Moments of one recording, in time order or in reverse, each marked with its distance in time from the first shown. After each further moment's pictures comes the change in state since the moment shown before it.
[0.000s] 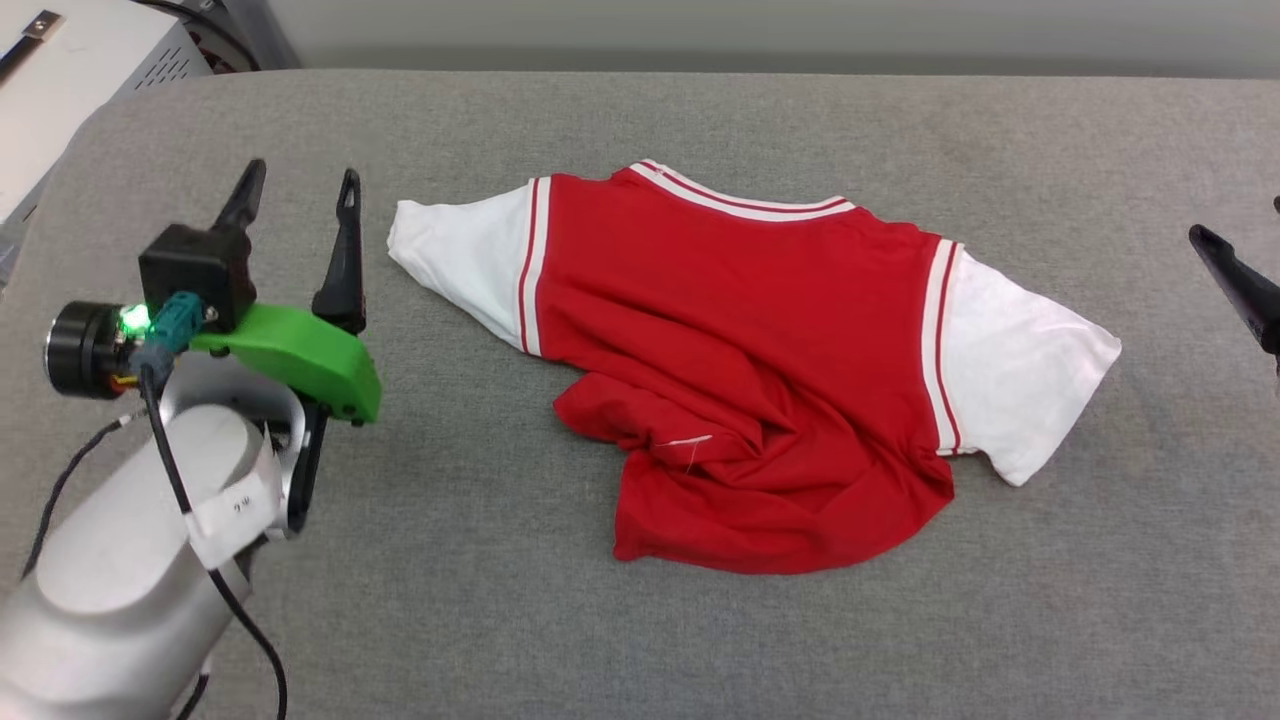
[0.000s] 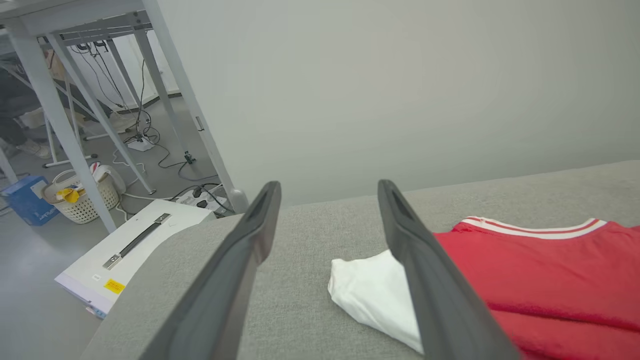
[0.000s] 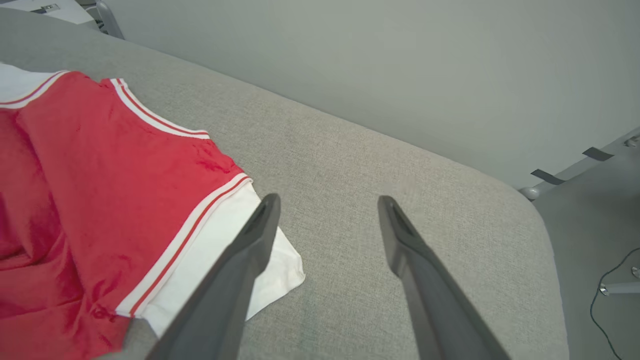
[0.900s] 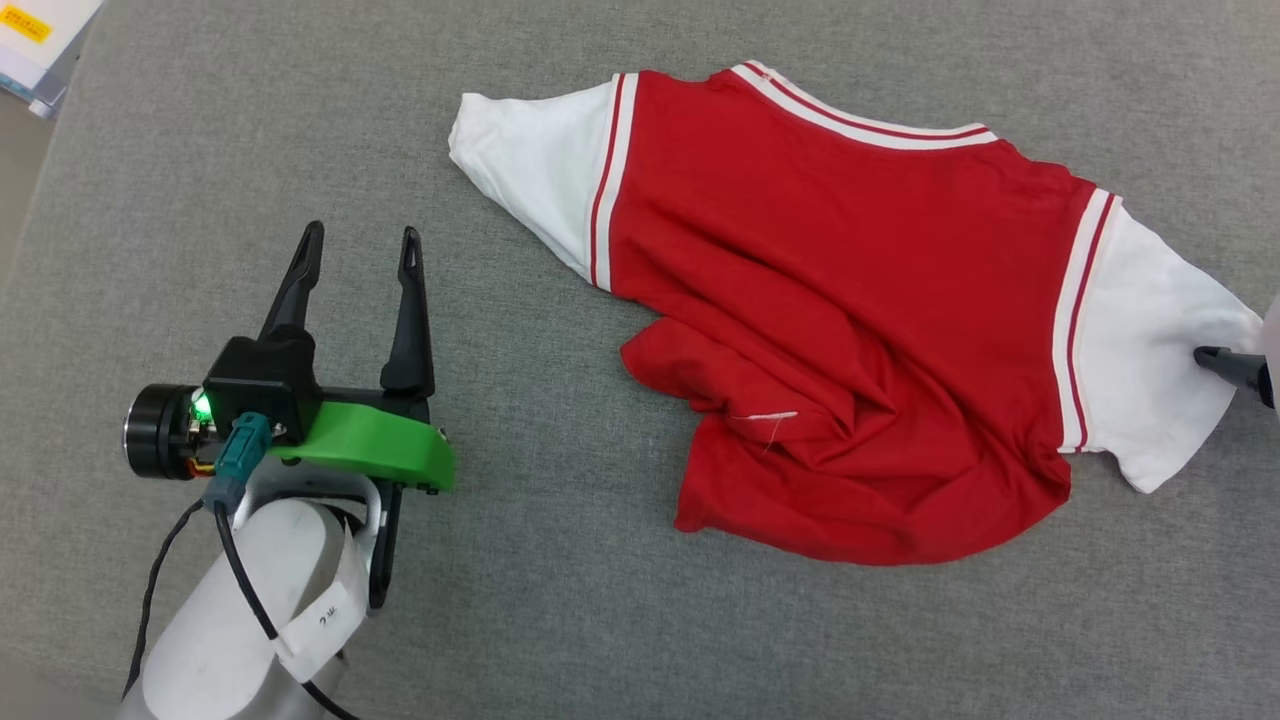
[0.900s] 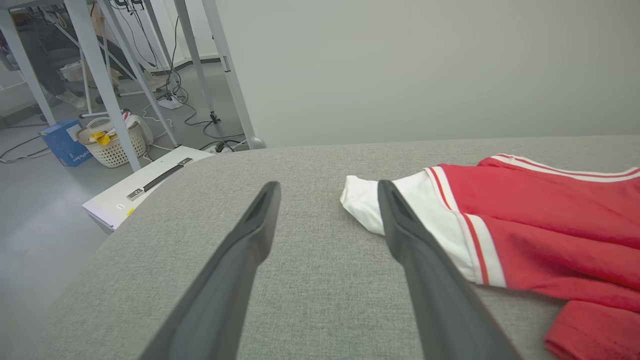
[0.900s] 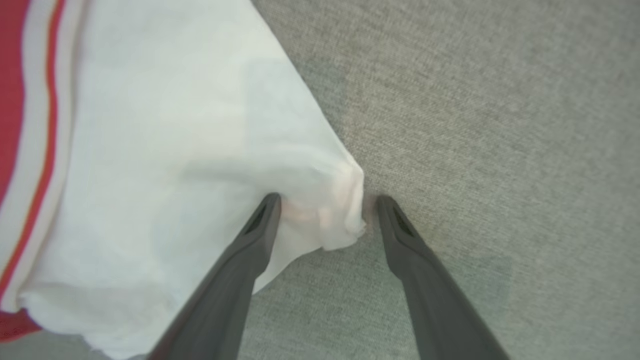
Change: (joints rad) left arm 0.296 -0.233 0.325 -0.163 0.341 -0.053 0.000; right arm -0.203 -0.044 0.292 0.366 0.188 0.000 0.397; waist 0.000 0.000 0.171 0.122
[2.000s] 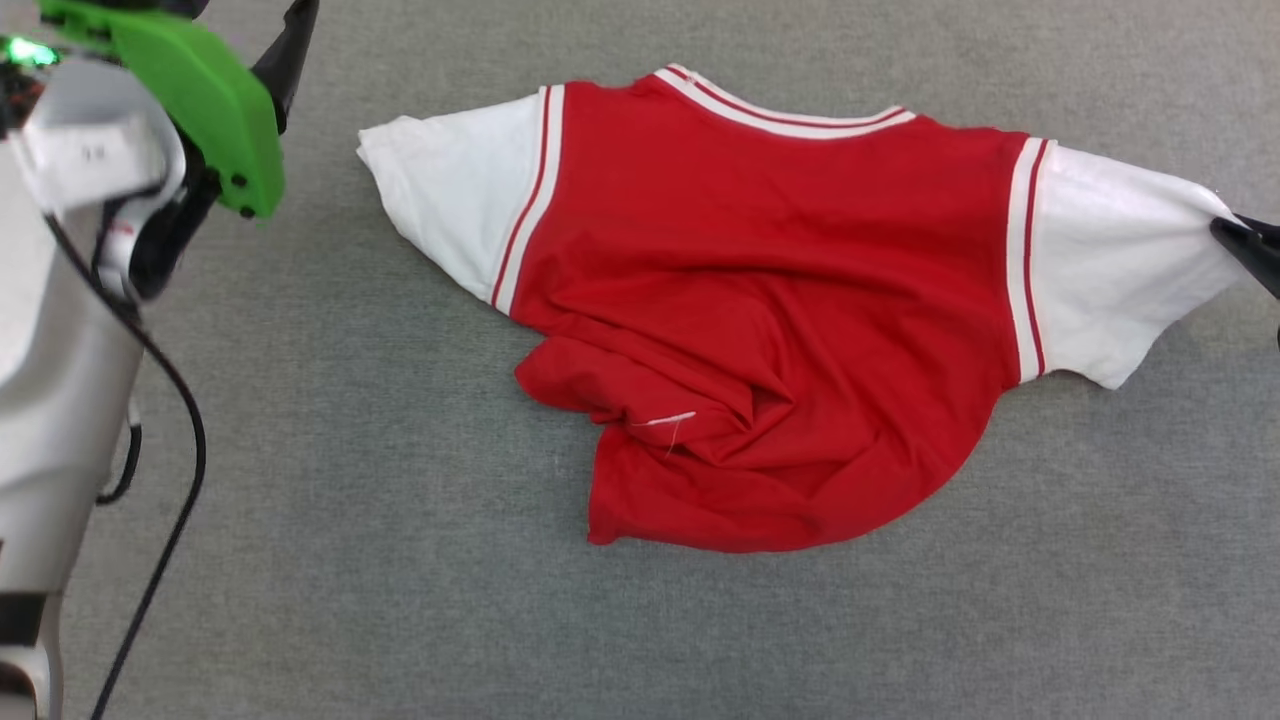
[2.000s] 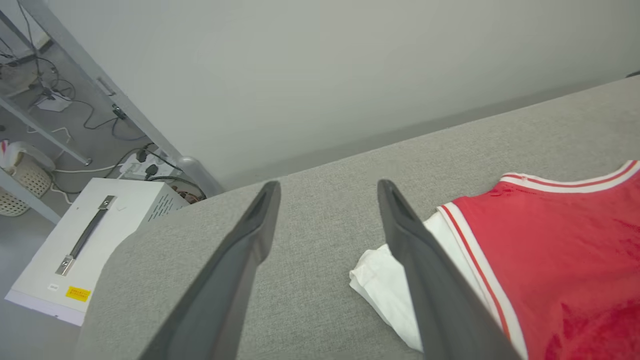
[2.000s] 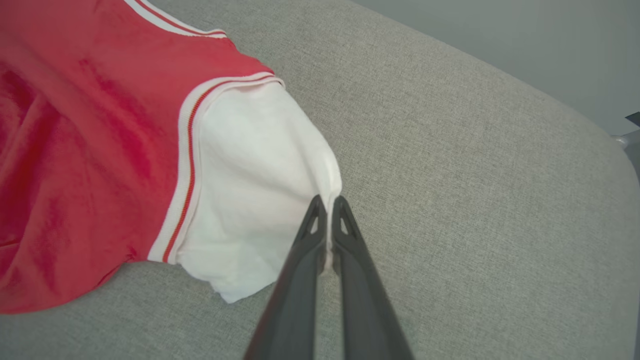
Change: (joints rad) left arm -0.558 0.126 0.011 0.330 -0.116 -0.402 0.547; right arm 0.029 -0.143 0.043 -0.274 0.049 0.000 -0.453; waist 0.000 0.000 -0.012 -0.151
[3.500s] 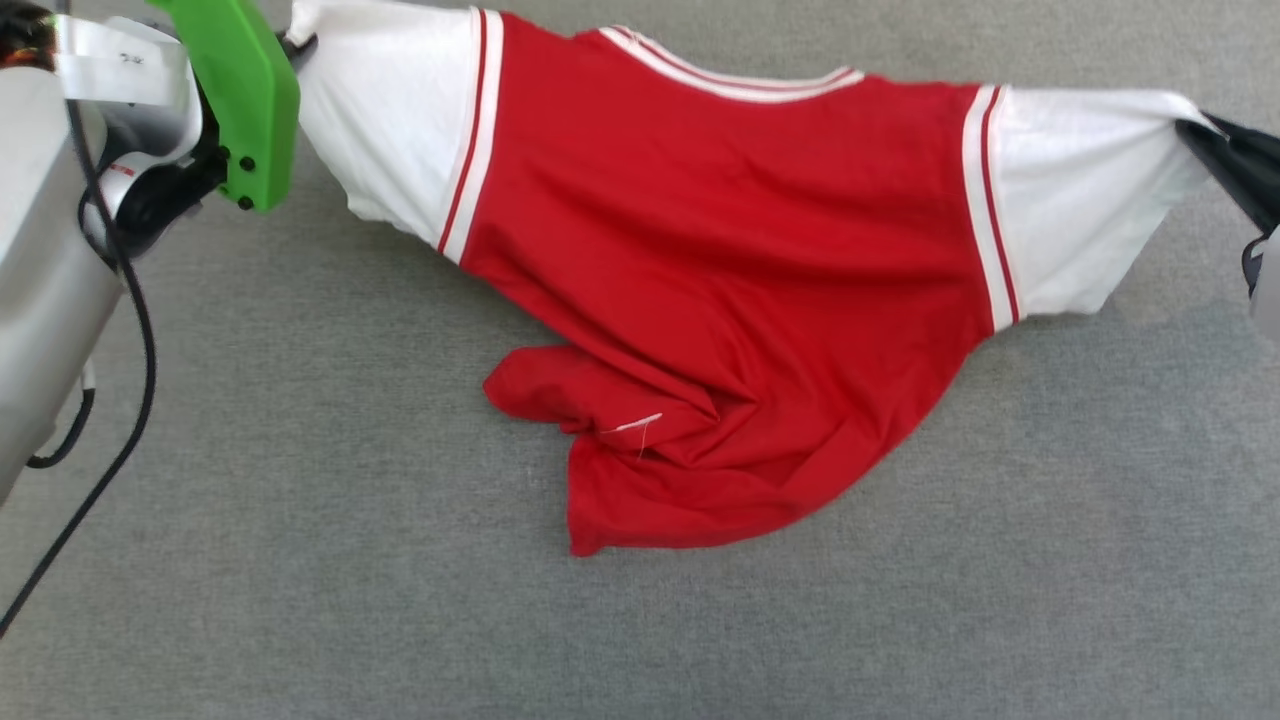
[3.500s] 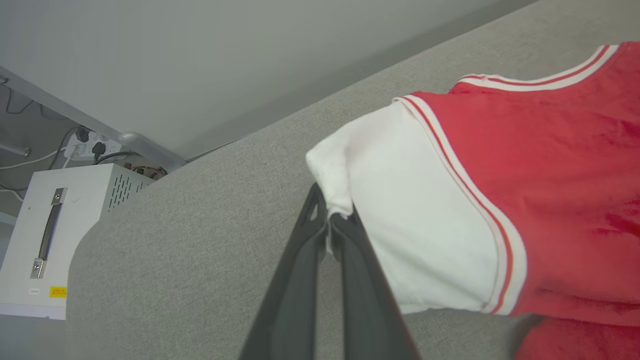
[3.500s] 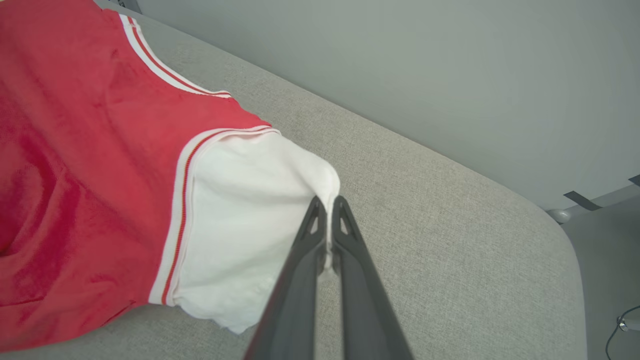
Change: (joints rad) left arm -0.249 0.111 -0.447 0.126 -0.324 -0.011 0.173; right arm -0.118 0.067 0.037 0.011 -0.069 0.000 -0.115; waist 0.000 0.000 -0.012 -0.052
